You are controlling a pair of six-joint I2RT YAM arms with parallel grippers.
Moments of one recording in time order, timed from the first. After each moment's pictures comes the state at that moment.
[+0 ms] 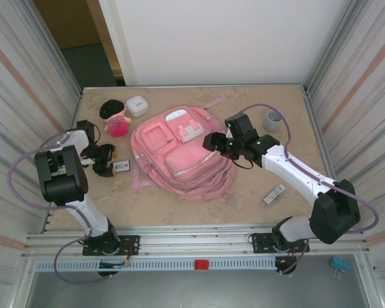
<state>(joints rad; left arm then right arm) 0.25 1.78 1.13 -0.87 0.29 -1.31 0.58 1.38 1.07 -0.48 -0.19 0.81</state>
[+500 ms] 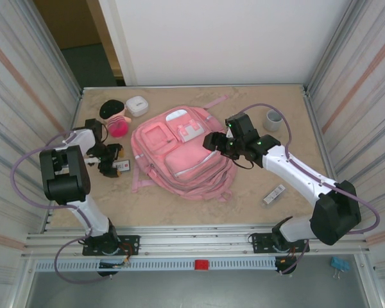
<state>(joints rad) 0.17 1.78 1.13 -0.88 0.28 -1.31 0.58 1.37 1.07 -0.48 -0.19 0.81</state>
